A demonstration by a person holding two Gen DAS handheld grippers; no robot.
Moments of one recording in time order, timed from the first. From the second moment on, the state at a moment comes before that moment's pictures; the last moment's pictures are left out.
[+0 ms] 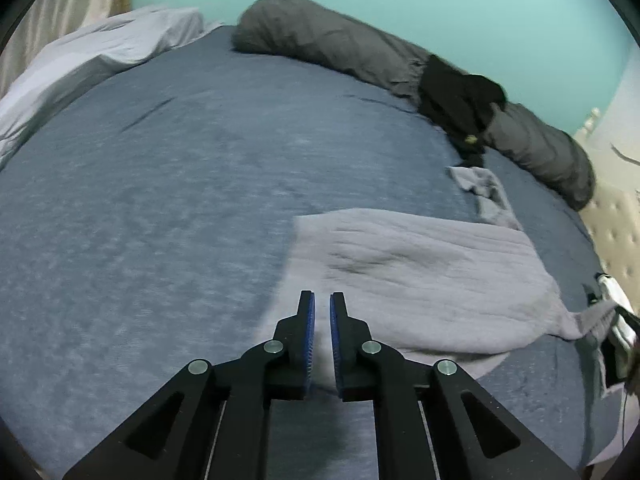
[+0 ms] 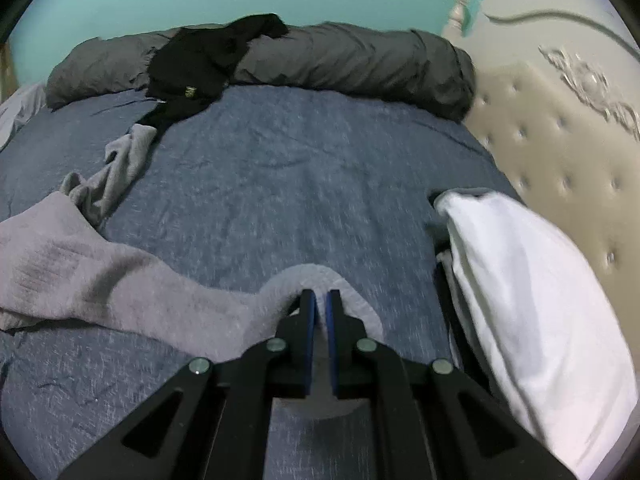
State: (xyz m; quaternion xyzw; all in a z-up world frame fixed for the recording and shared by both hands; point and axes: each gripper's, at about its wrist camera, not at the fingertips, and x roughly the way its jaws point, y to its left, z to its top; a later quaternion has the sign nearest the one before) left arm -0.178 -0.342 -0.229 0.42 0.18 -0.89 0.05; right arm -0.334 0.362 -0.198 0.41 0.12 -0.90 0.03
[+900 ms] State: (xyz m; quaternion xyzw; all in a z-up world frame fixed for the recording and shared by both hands) left arm -0.219 -0.242 -0.303 0.39 0.20 -0.90 -0.02; right arm -0.469 0.267 -0.193 0.36 0.18 -0.91 -0.01
